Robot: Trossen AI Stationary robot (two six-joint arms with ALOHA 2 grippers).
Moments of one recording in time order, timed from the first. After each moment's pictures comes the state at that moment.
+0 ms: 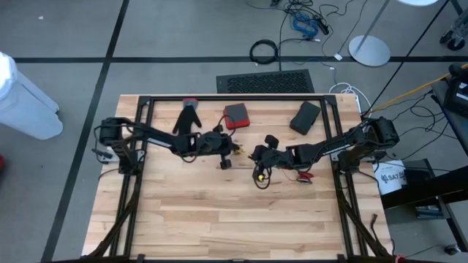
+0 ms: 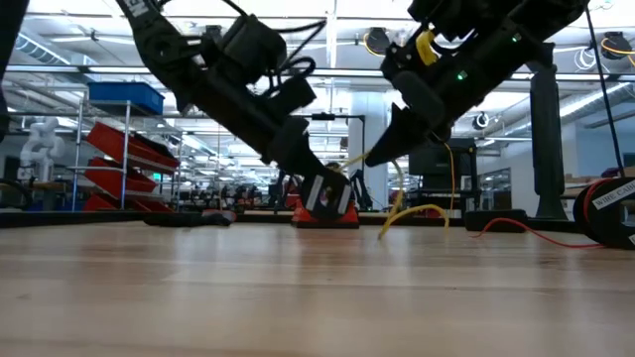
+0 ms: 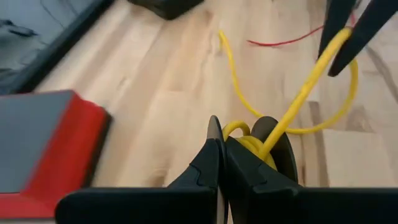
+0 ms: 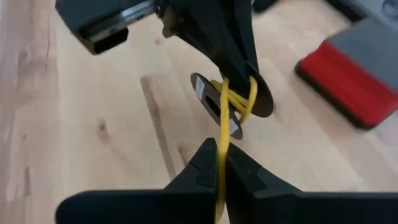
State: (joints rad) left arm 0.13 1.76 0.80 0.39 -0.14 0.06; right arm 0.12 1.54 0.76 0.07 0.39 0.30
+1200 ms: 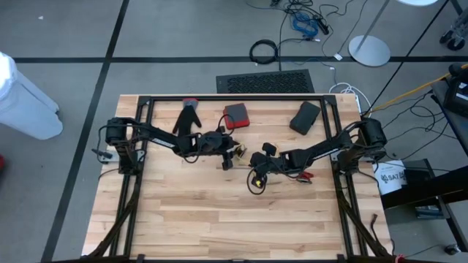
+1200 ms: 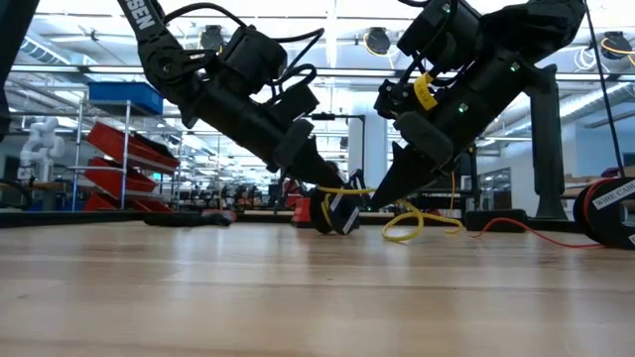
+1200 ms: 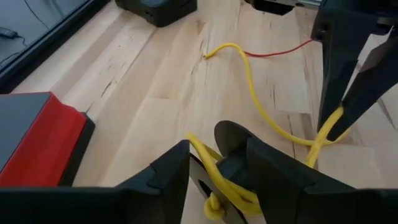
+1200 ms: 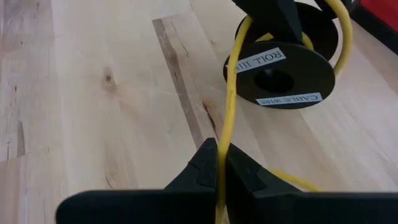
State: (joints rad) left arm 0.14 1.80 0.79 0.52 -0.08 0.04; right arm 0.13 1.68 0.76 0.10 0.33 0.35
